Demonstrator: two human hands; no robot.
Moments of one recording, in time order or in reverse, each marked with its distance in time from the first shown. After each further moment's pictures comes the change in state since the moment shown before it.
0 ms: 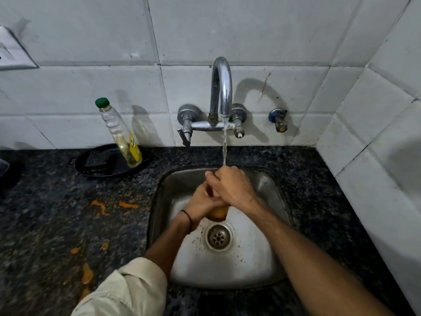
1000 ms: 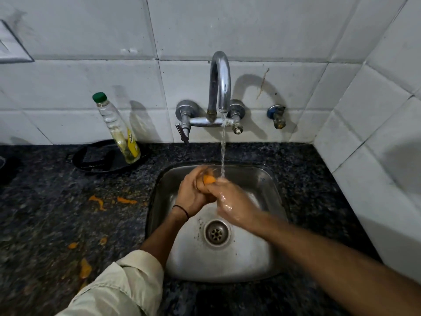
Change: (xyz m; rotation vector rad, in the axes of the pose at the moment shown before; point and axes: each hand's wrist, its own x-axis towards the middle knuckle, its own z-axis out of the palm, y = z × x) left_hand 0.008 -0.009 -0.017 0.355 0.243 0.356; right_hand -0.027 0.034 0.029 0.028 -0.102 -0.382
